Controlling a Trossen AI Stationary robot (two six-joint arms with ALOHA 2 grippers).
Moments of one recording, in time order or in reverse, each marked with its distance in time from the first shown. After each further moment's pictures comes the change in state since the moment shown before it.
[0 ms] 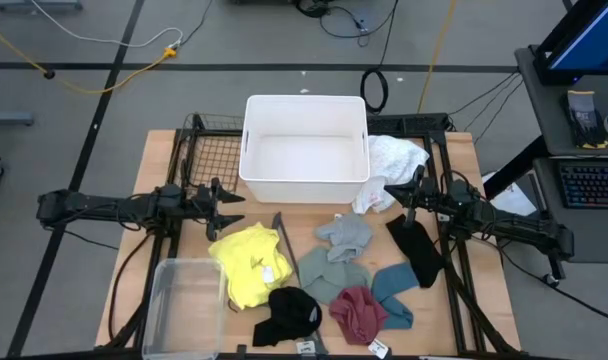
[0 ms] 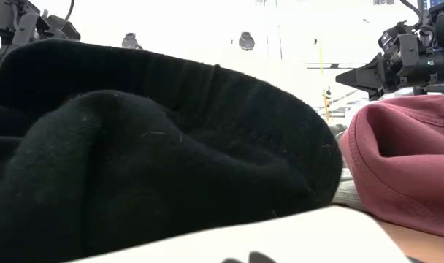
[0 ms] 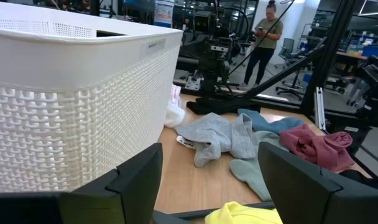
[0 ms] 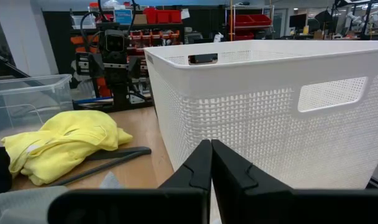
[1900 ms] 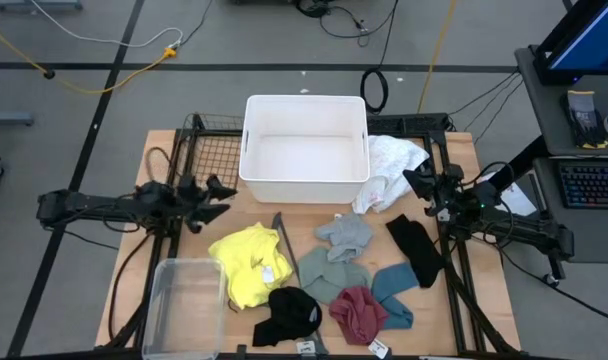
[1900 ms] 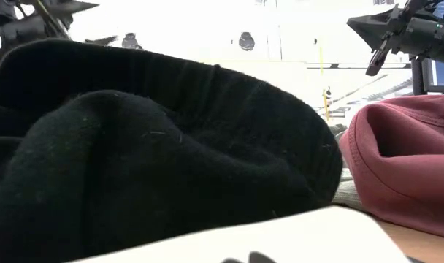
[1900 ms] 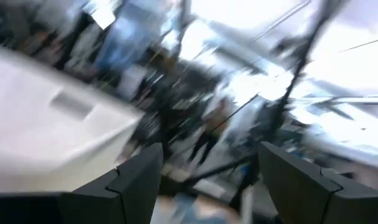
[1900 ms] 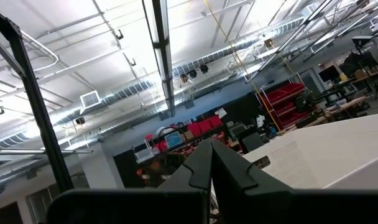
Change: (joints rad) left arm 0.000 0.000 0.000 0.426 0.075 -0.320; right arm 0.000 0.000 0.000 0.472 -0.003 0.442
